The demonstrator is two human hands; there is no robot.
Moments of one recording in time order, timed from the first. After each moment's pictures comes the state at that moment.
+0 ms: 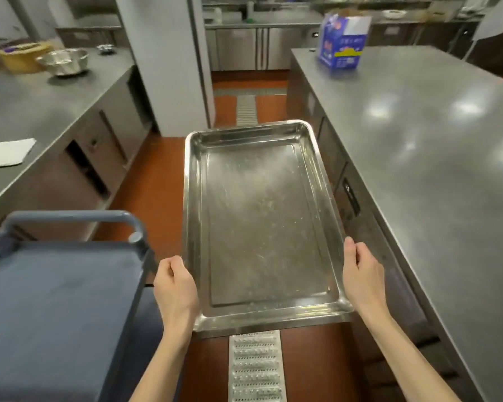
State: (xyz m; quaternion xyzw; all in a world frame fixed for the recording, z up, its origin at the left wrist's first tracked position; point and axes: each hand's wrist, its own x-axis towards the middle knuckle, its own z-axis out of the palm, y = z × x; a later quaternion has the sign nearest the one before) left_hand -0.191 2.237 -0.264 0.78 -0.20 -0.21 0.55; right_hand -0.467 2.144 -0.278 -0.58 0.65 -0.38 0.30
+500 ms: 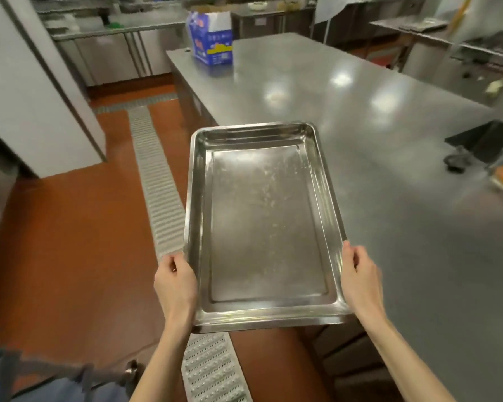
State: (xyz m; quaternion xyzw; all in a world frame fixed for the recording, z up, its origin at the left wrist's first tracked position) left_hand -0.384 2.084 -0.278 0.73 -0.36 -0.30 0.49; right_hand -0.682 2.123 -0.298 -0.41 0.78 -0.43 0.22
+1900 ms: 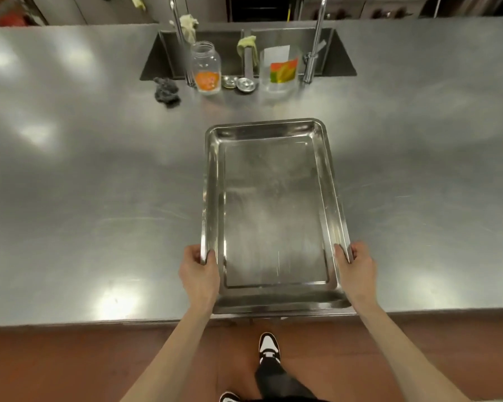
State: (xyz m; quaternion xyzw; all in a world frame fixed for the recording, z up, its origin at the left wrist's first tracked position) left_hand -0.802 2.024 -0.434 0.43 -0.72 -0.52 0.16; right_hand -0.880 2.318 -0.440 0.11 0.91 -0.41 -0.03
